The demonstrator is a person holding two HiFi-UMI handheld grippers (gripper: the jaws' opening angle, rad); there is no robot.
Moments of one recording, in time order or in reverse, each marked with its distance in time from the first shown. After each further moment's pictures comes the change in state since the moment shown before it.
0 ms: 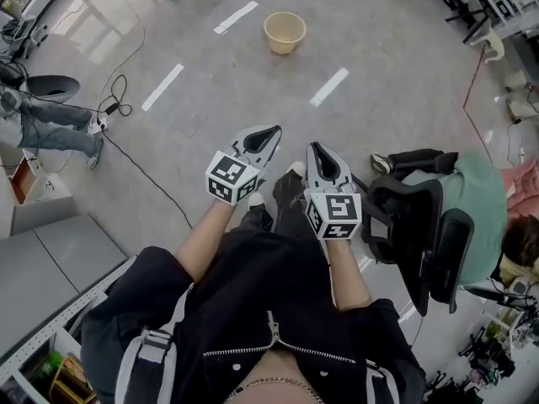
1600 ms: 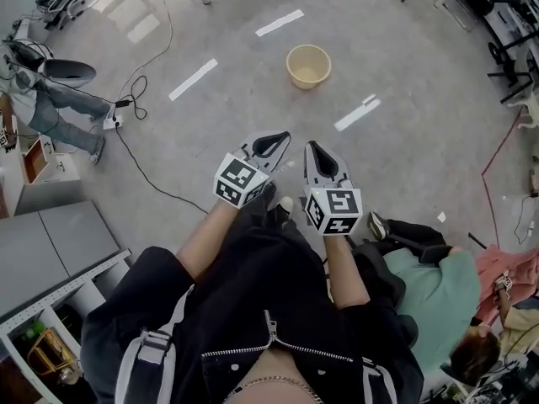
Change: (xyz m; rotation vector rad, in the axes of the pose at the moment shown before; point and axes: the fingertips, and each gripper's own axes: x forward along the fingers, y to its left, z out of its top) left arm 0.219 0.136 0.081 0.064 0.069 0.168; right arm 0.222 -0.159 0.104 0.053 0.036 0.247
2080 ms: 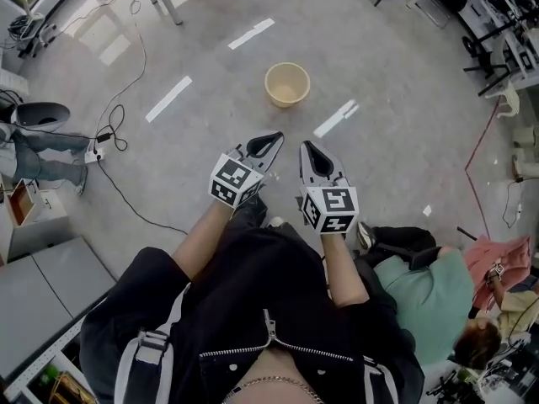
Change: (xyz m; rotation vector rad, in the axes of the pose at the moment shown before) left arm 0.055 0.090 0.037 0.009 -0.039 -0.087; right arm 0.087 -0.027 0.057 -0.047 -0.001 -0.093
